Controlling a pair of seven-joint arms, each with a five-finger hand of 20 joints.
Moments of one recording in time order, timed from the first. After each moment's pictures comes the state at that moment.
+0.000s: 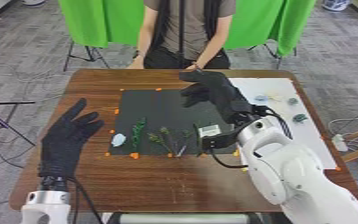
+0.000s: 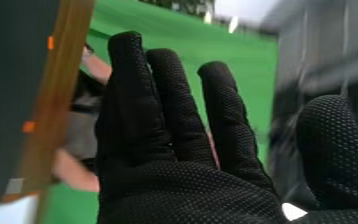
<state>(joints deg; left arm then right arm) 129.3 -59.9 -91.3 -124.4 42.3 8.8 24.5 -90.4 -57.8 65.6 -126.2 -70.0 12.5 17.2</state>
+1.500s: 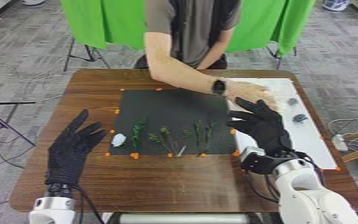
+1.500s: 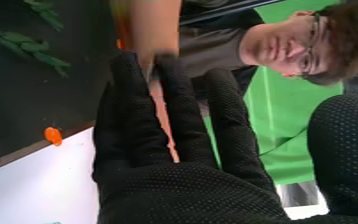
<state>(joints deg) 129.5 -65.3 -92.1 -121.2 43.6 5.7 20.7 -114.6 -64.3 84.4 -124.8 -58.3 12.3 7.7</state>
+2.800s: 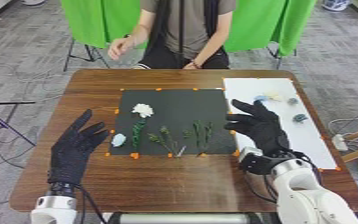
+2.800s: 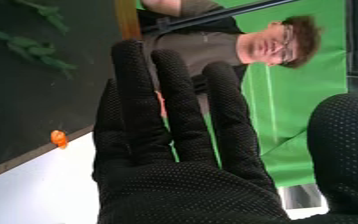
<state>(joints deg) 129.3 -64.2 -91.0 -121.7 42.8 6.3 20.6 -114.3 -63.8 83.4 -124.9 -59.0 13.4 8.5</state>
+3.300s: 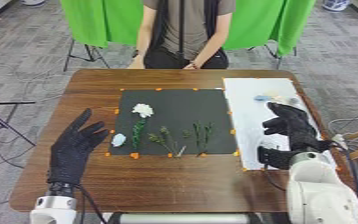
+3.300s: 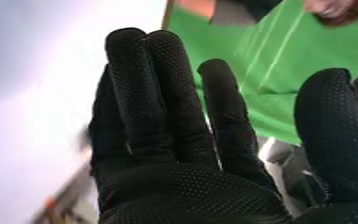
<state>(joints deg) 129.6 -62.7 -90.5 -122.2 42.3 7.5 21.9 -110.6 -55.5 81.0 -127.1 -94.7 33.0 34.6</state>
